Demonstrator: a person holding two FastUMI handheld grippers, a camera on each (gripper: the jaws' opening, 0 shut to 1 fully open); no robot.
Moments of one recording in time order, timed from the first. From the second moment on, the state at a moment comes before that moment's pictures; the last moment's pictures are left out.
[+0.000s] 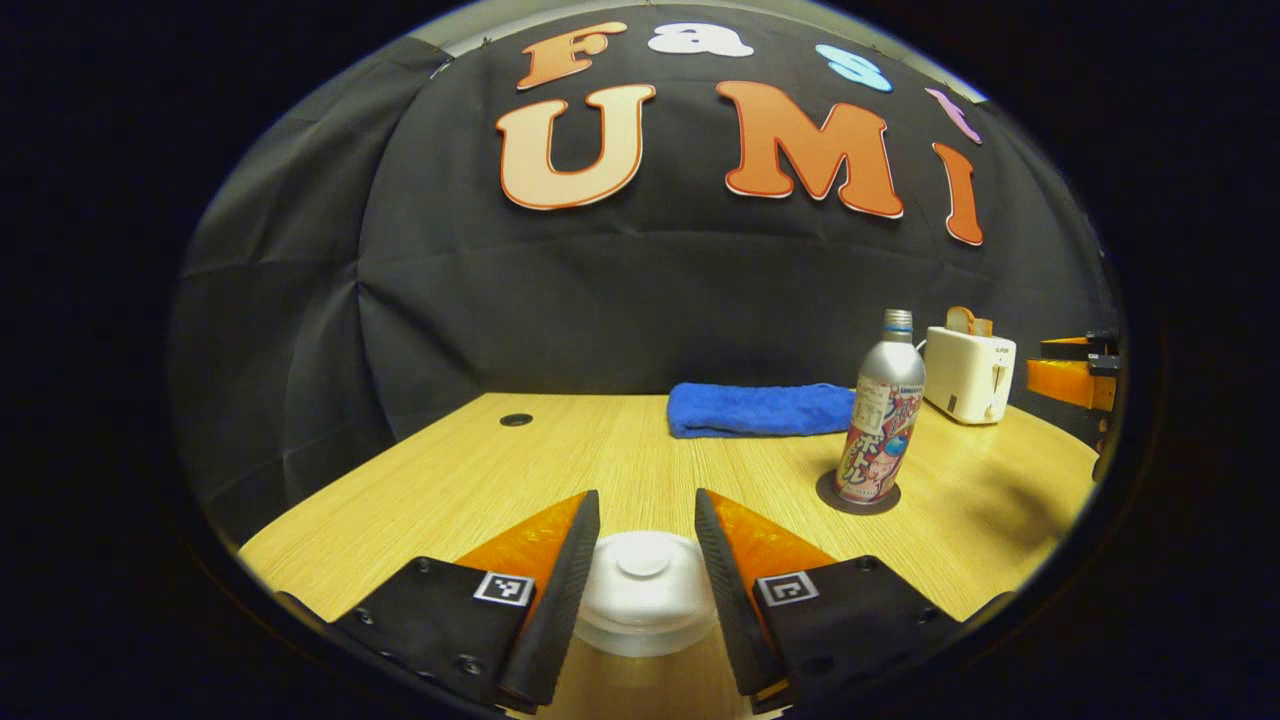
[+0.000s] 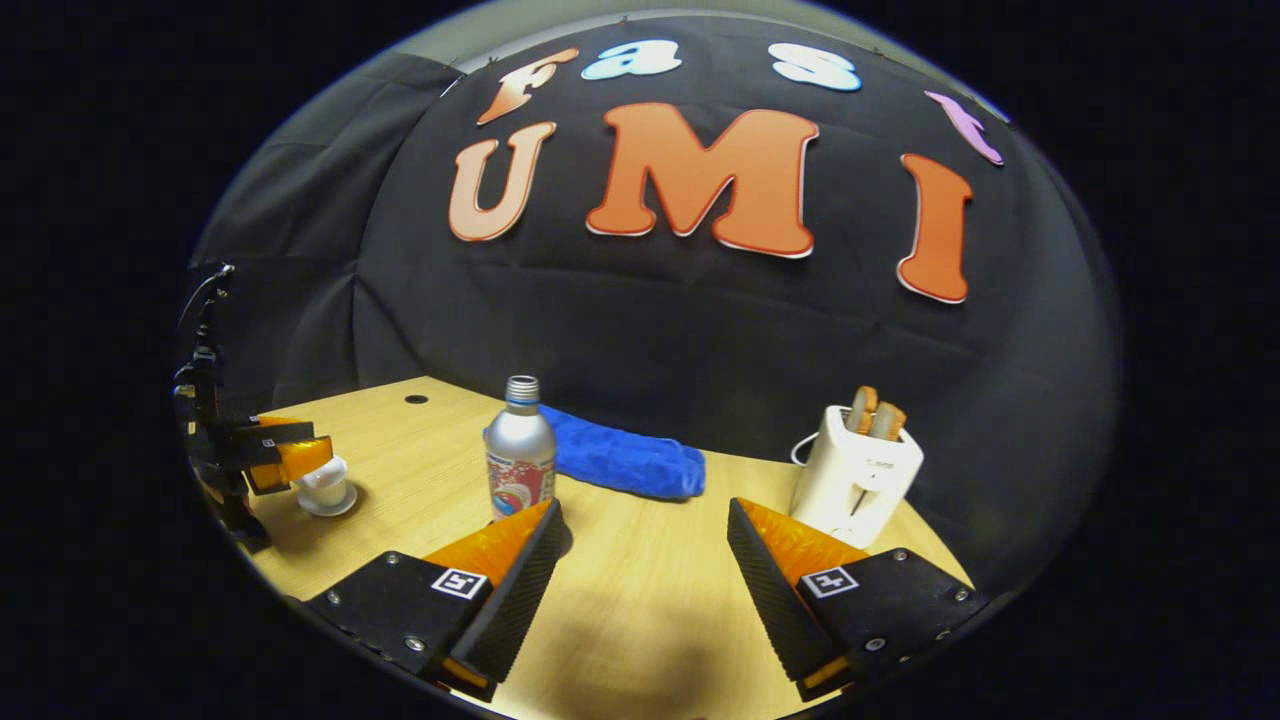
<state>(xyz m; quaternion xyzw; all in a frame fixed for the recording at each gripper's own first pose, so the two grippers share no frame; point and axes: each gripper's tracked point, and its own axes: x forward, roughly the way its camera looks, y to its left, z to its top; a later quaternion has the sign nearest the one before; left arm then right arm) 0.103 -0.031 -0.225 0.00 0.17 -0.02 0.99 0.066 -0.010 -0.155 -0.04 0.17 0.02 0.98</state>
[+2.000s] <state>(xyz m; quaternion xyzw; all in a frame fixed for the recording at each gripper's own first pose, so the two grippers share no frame) 0.035 -0.606 -0.190 -0.02 0.10 0.01 0.99 -0.021 -0.470 -0.269 0.02 0.16 -0.09 0.98</state>
